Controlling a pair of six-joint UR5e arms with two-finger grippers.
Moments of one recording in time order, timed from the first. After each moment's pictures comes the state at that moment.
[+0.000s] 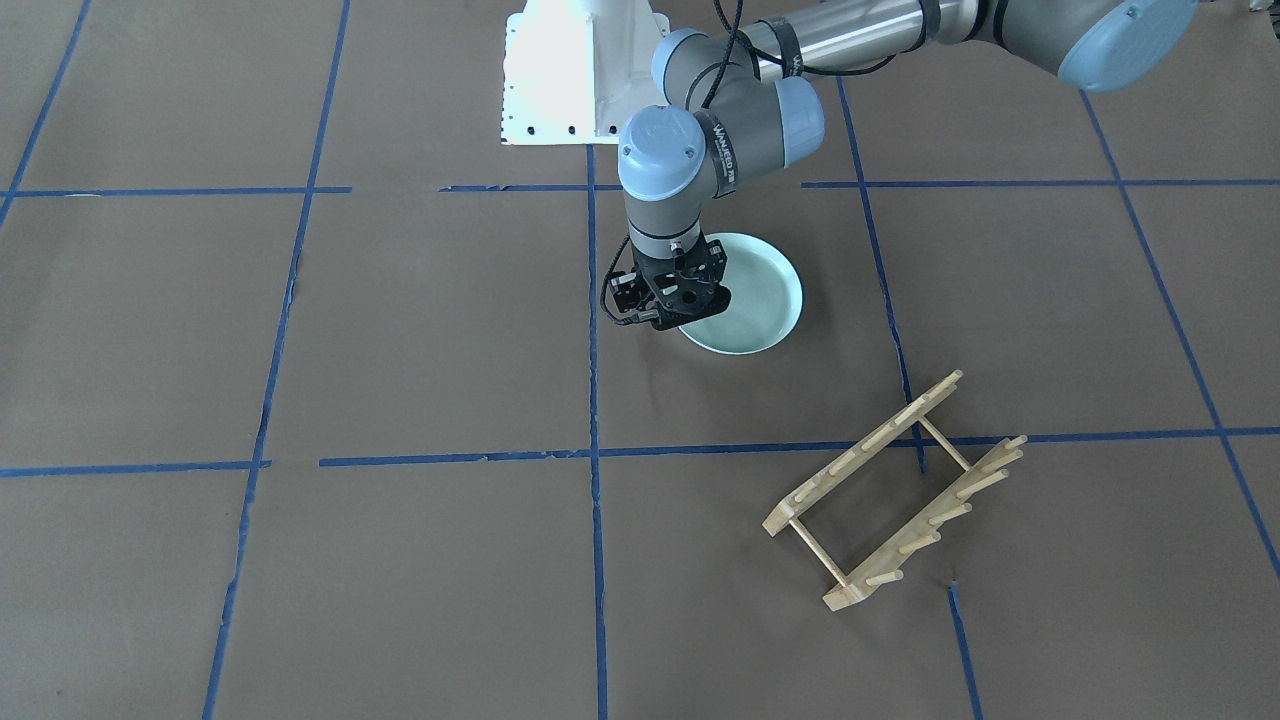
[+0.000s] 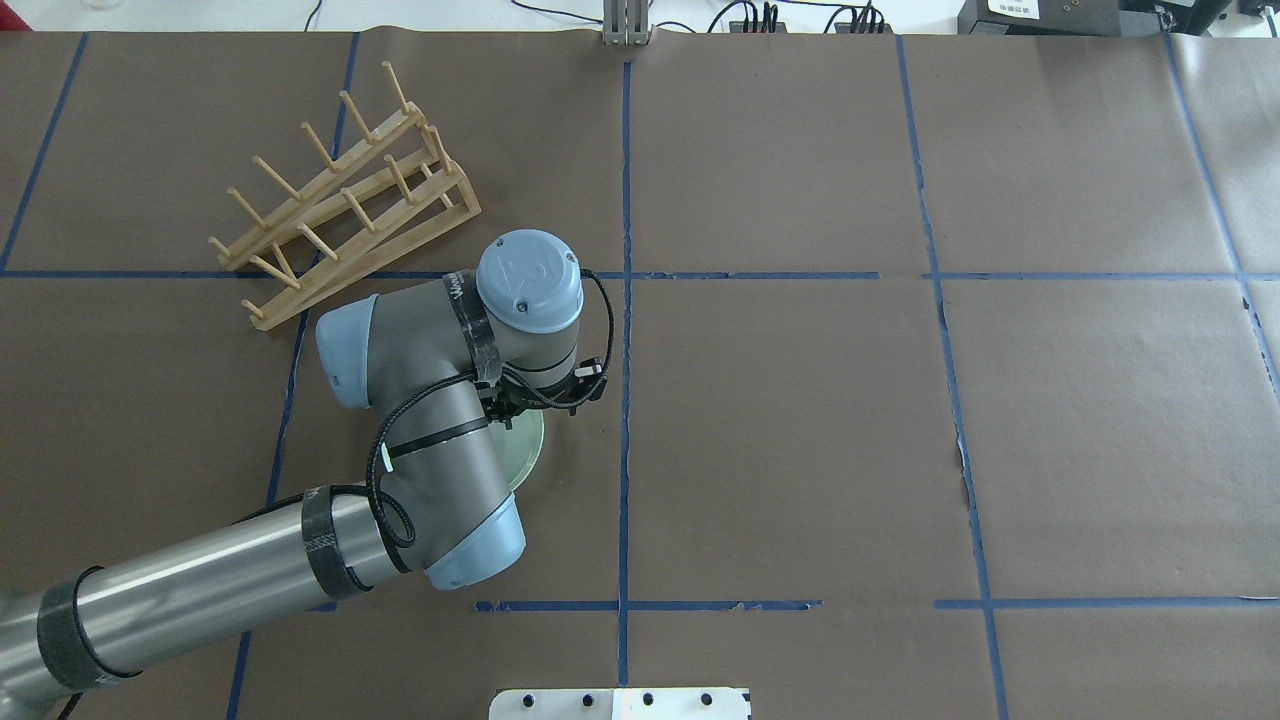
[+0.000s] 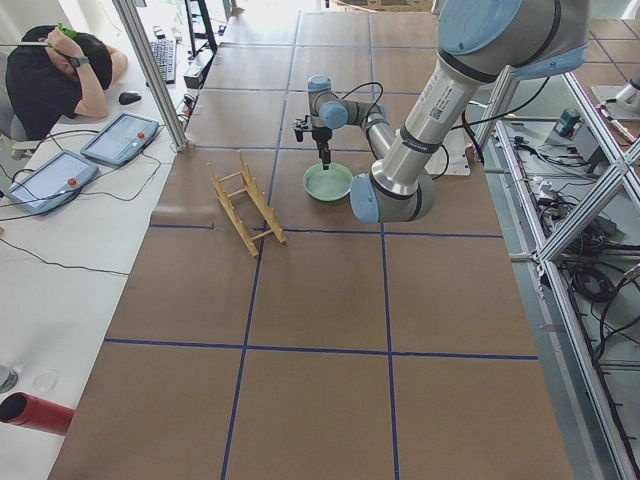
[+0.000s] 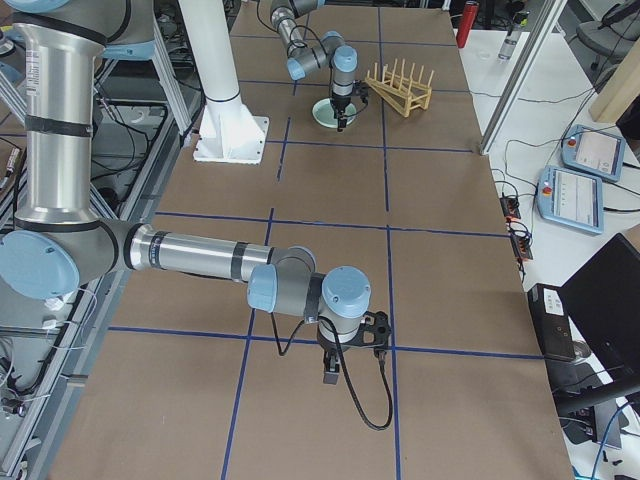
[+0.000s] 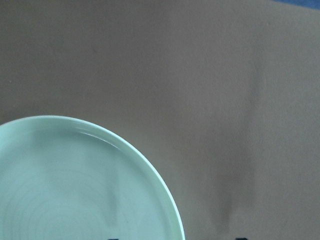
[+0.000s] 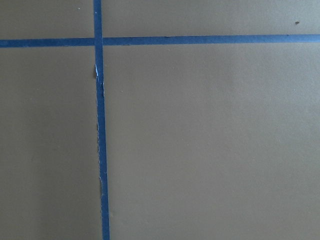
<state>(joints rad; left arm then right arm) -0.49 -2.35 -1.50 -1.49 -1.91 -1.44 1.62 -1.68 1.60 -1.60 2.30 -0.07</state>
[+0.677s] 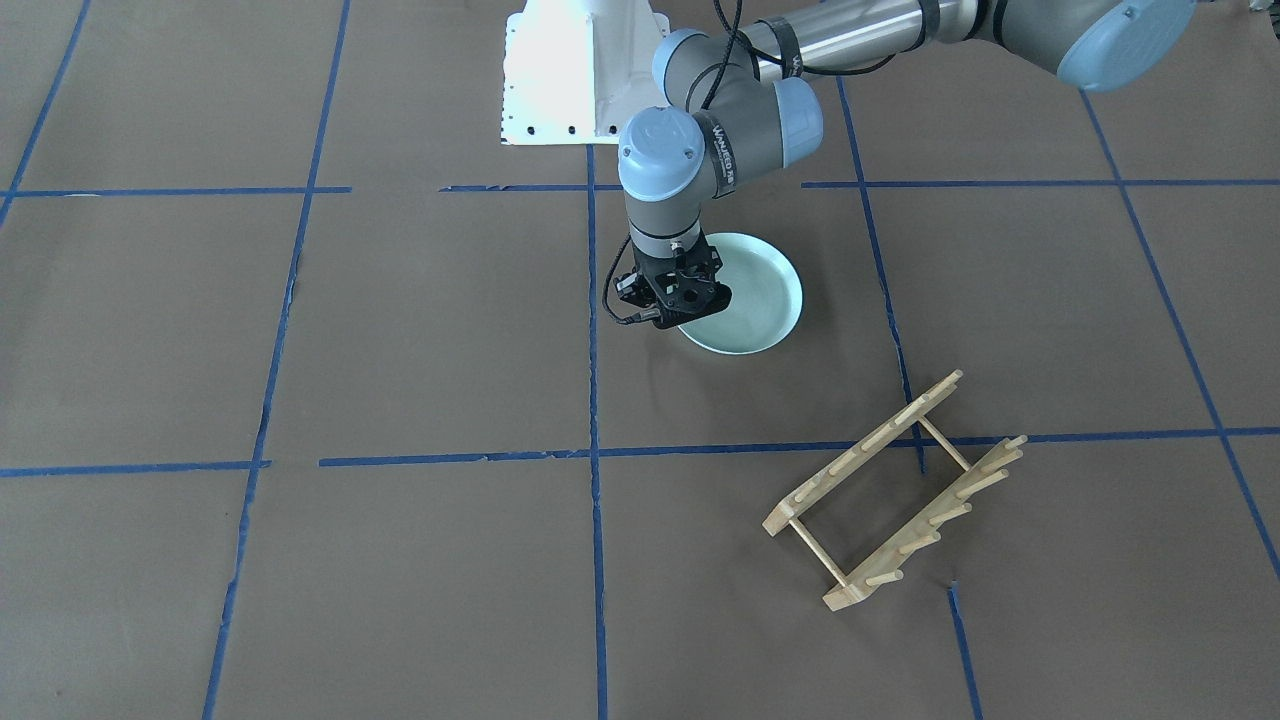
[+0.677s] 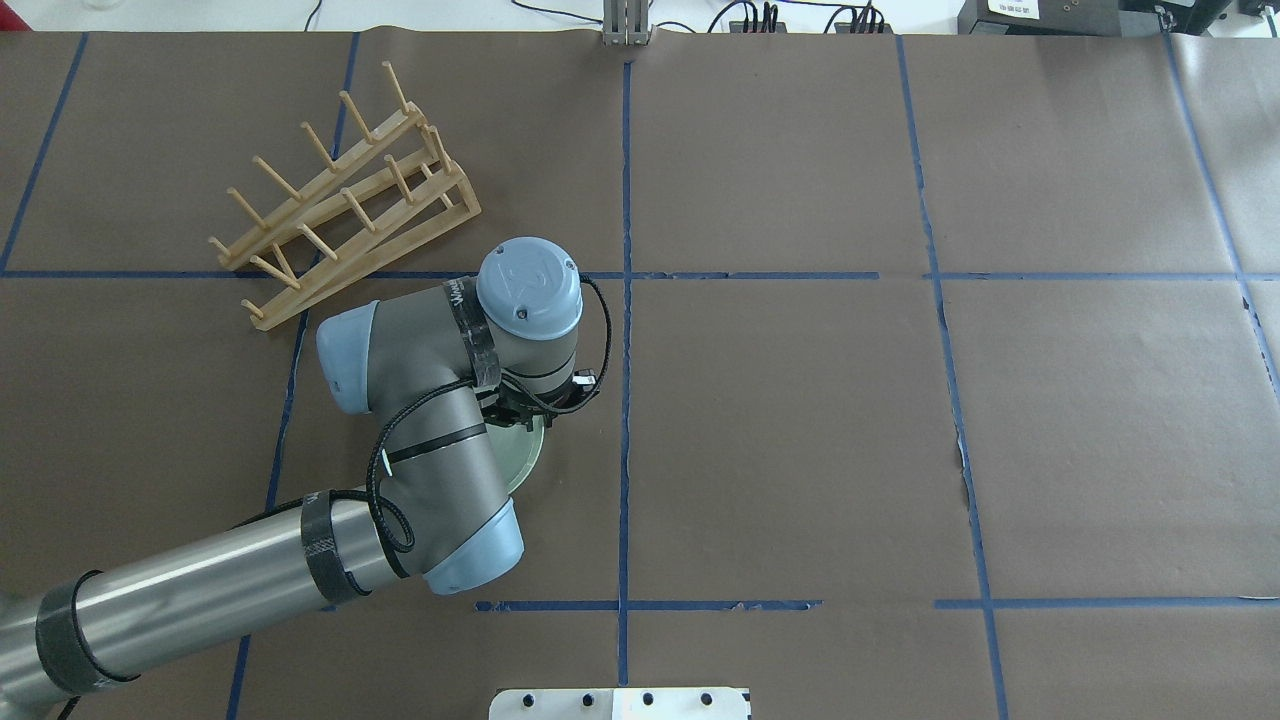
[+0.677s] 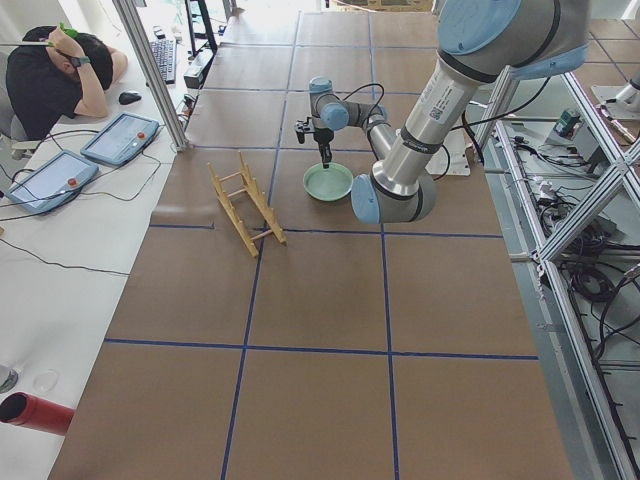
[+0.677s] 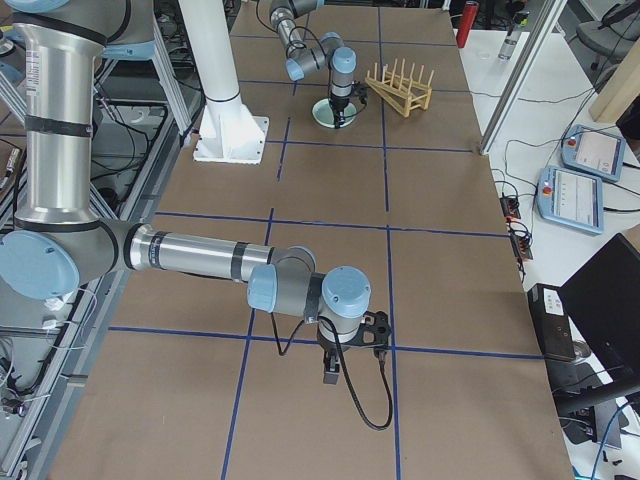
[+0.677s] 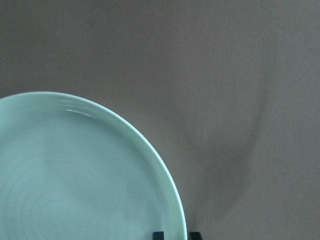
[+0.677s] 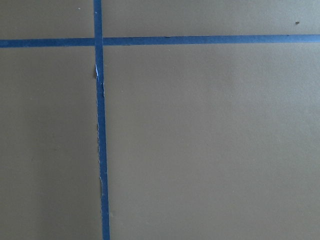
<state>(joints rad) -0.48 -2.34 -1.50 -1.49 -1.91 -1.44 1.62 -1.68 1.60 -1.60 2.30 -0.07</state>
